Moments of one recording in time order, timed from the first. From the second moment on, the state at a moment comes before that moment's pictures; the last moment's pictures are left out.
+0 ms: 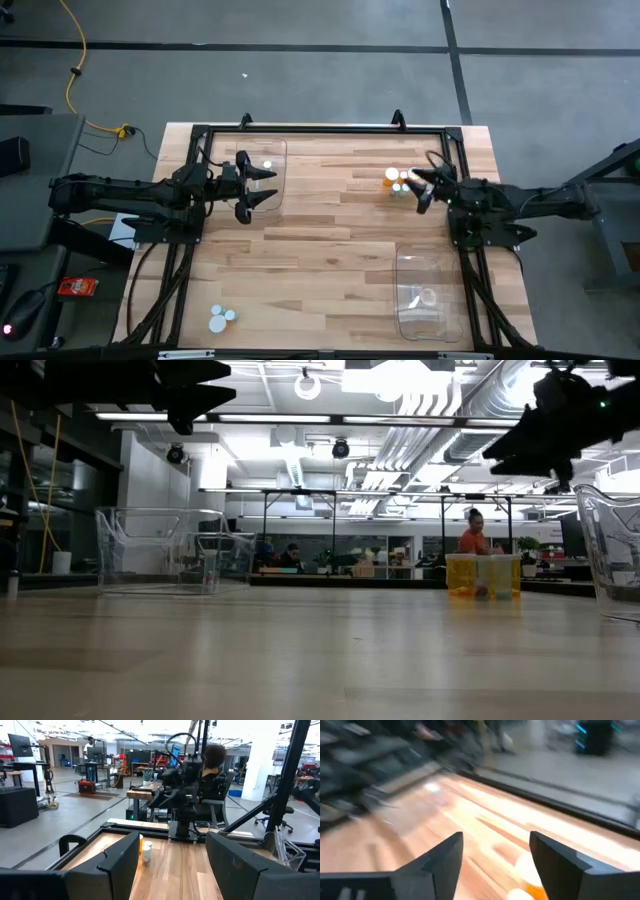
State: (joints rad) left arm 0.23 0.77 0.33 0.52 -0.01 -0.05; right arm 0.01 0.37 0.36 -0.35 0.62 0.45
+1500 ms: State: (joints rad) left arm 0.23 0.77 0.33 0.52 -0.01 -0.05; right arm -0.72 1.04 0.57 -0.62 0.06 0.31
